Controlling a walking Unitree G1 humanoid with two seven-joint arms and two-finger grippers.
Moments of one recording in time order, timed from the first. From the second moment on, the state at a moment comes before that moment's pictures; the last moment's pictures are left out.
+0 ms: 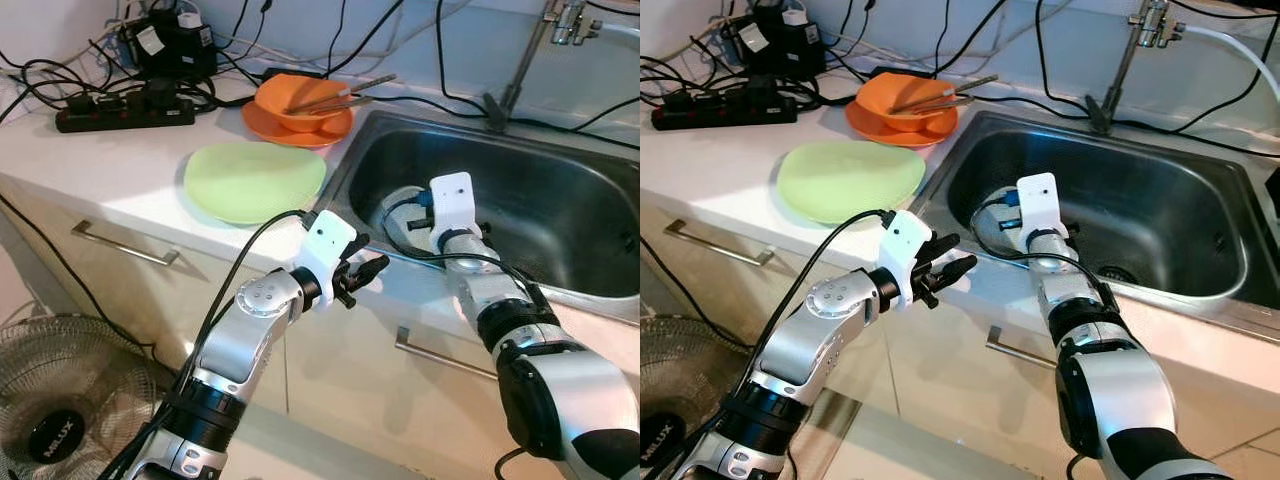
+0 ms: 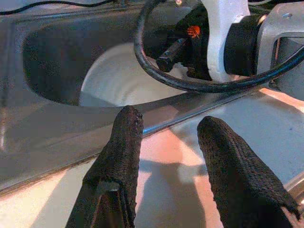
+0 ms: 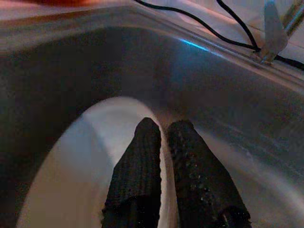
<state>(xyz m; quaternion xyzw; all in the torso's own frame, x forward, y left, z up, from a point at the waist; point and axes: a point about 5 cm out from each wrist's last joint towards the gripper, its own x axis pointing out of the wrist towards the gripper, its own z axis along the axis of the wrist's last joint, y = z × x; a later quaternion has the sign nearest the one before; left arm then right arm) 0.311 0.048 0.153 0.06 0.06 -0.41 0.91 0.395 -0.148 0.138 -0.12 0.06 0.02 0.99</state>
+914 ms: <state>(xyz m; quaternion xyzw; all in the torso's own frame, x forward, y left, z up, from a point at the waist) 0.317 0.084 0.180 0.23 -0.08 -0.26 0.93 0.391 -0.127 0.140 -0.02 0.02 0.07 1.00</state>
